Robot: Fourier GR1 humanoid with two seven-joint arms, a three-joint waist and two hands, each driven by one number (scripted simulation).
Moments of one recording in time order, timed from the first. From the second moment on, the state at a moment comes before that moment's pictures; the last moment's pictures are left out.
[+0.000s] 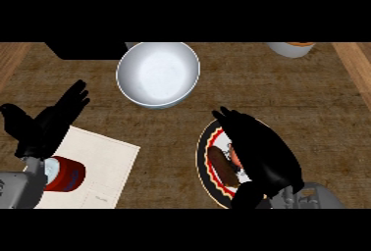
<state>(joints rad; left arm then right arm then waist) -0.19 0.42 -0.05 -1.48 0.28 -0.04 0.22 -0.41 -0.28 0.55 -1.94 0.52 0.47 0.95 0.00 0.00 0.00</state>
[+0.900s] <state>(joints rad) -0.21 0.36 -0.01 -1.48 0.22 -0.08 0.24 -0.38 -0.21 0.50 -1.79 0.66 0.56 0.90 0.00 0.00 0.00</state>
